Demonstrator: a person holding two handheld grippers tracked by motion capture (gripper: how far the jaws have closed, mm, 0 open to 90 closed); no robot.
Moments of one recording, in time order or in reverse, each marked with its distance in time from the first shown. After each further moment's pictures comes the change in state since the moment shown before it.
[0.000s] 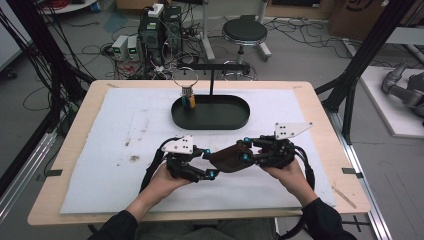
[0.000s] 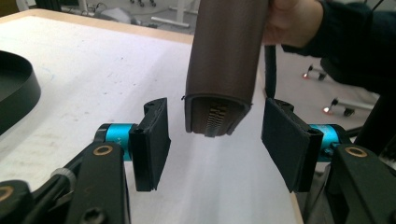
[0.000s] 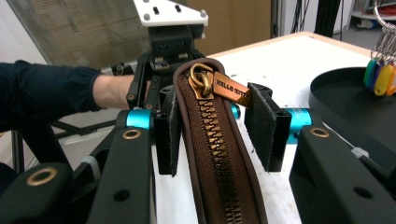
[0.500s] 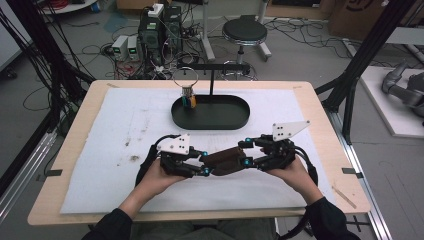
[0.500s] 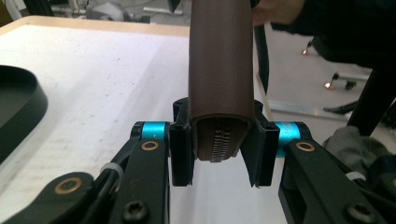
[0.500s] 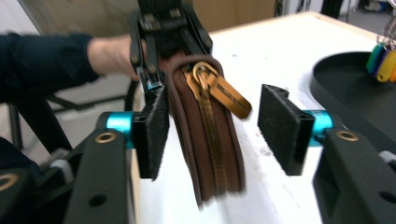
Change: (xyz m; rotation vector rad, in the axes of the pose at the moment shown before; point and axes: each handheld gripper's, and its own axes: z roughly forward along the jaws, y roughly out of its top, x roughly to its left) left arm -0.004 0.018 -0.020 0.126 0.002 0.109; right arm -0.001 0.005 -0.003 0.120 -0.009 -0.045
